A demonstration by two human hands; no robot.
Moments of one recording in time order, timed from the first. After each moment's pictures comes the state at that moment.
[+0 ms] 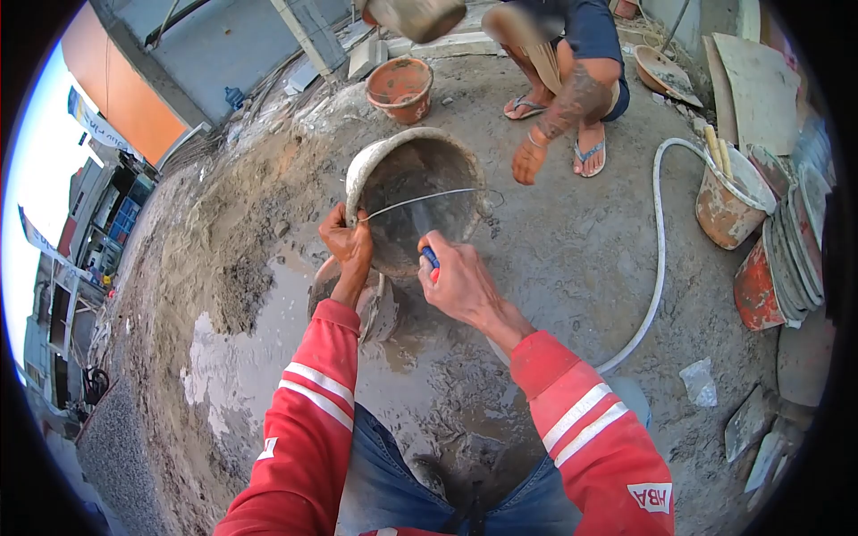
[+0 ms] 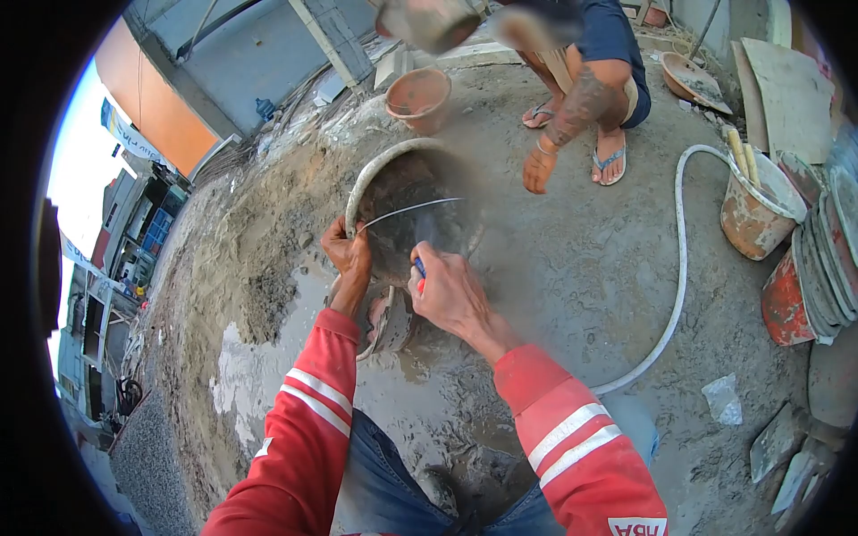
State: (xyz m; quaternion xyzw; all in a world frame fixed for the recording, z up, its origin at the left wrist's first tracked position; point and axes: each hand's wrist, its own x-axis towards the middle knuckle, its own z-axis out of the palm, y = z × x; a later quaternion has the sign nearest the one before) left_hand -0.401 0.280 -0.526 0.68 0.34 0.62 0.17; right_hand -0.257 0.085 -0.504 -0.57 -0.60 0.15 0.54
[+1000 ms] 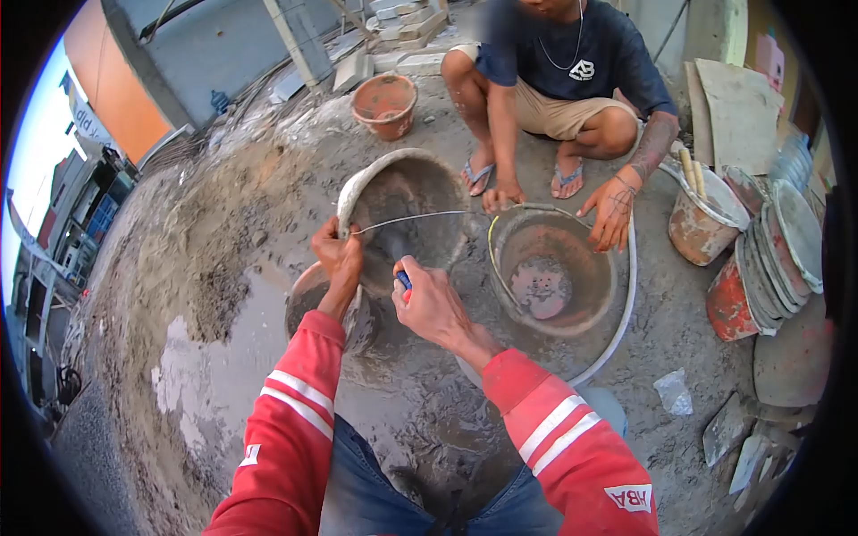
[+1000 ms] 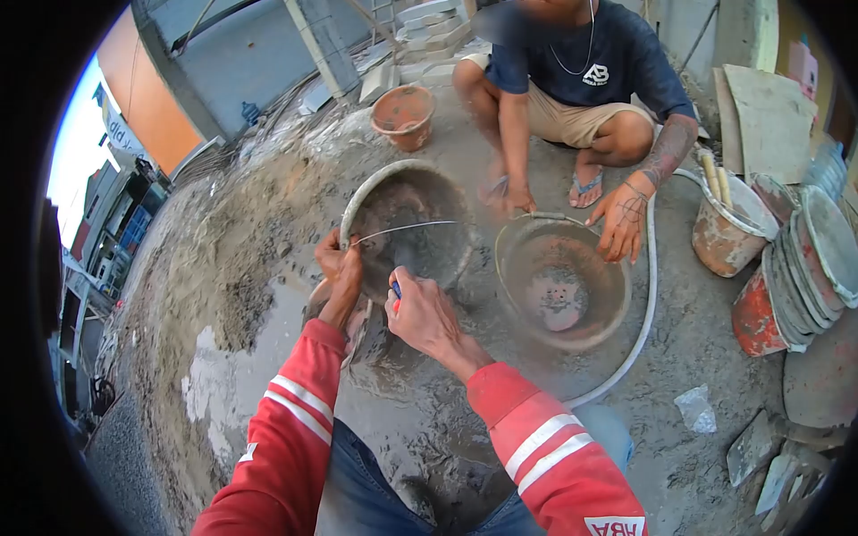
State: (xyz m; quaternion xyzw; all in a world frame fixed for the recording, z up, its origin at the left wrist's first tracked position) left_hand -0.388 0.263 -0.524 0.68 0.39 0.59 0.18; right_hand -0.272 0.084 -0.509 -0.60 -0.58 0.18 0.52
